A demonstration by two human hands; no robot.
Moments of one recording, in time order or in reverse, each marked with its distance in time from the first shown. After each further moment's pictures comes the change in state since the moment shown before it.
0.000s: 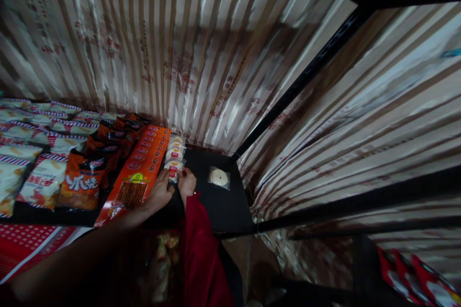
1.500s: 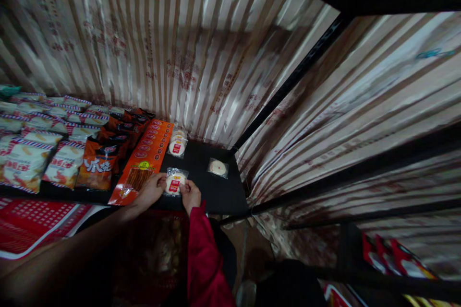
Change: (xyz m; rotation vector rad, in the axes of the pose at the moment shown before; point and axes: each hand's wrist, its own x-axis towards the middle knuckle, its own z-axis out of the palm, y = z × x) left_hand -0.048 0.008 -0.061 -0.262 -0.113 -0.190; right_hand -0.086 0.038 -0.028 0.277 -0.068 -0.007
